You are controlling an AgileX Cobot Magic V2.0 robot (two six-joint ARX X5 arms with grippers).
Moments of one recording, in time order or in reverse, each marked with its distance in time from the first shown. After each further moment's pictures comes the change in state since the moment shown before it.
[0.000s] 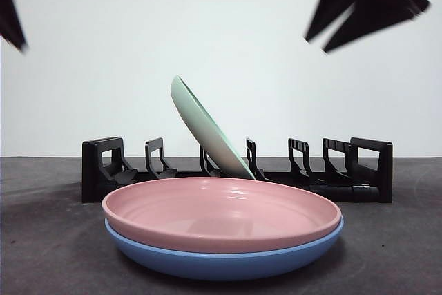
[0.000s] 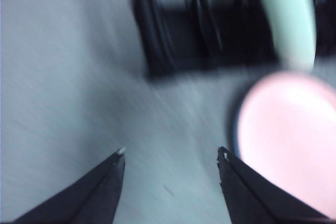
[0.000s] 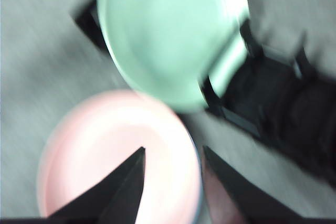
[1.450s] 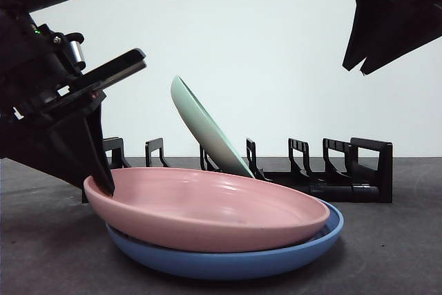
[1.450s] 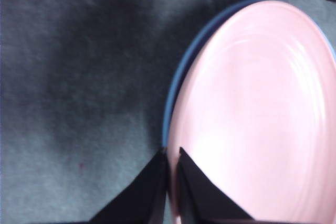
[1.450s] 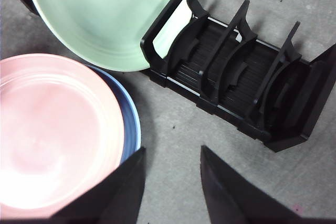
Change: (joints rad) left arm -0.279 0.504 -0.163 0.408 0.127 -0.536; right arm -0.035 -0.063 -0.106 -0.038 0.157 -0.123
